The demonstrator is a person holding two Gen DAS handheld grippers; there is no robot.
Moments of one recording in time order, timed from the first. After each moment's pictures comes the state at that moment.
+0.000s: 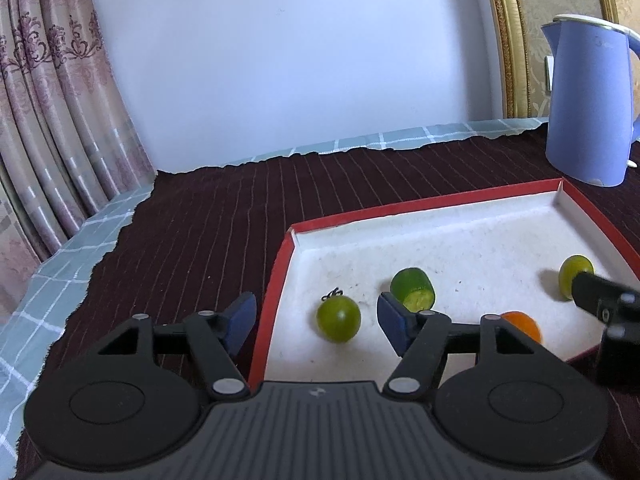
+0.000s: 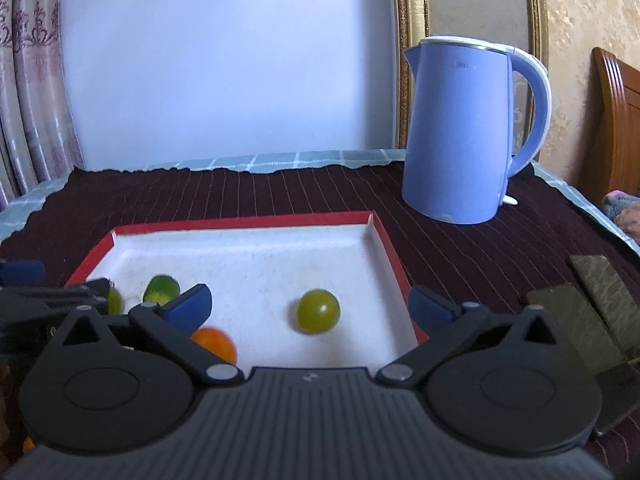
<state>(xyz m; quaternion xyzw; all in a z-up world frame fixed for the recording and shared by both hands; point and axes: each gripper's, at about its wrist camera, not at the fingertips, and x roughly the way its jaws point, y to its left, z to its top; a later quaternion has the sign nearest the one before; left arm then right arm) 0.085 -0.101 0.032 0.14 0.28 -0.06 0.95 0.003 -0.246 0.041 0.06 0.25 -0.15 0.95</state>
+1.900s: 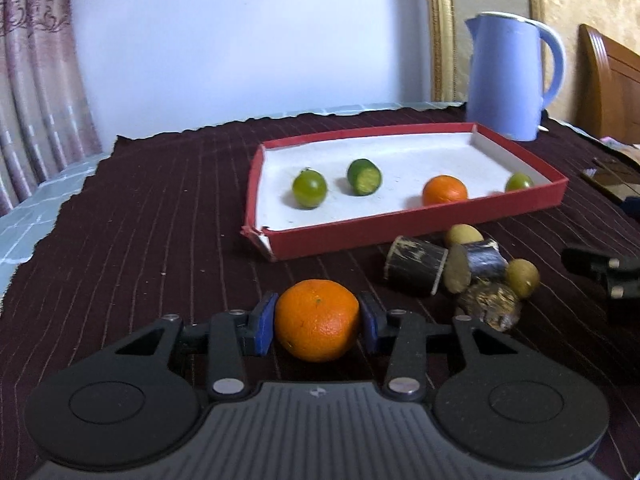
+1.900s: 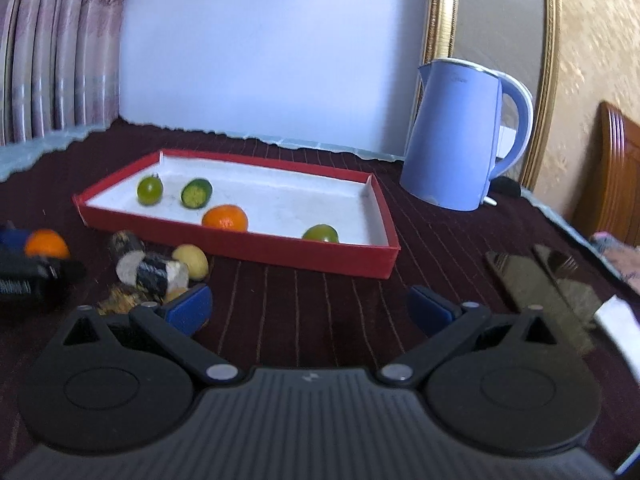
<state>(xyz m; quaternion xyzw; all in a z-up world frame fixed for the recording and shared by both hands) -0.007 -0.024 -0.016 0.10 0.28 -0.18 0.94 -0.103 -0.216 0.003 -0.05 0.24 -0.11 0.96</state>
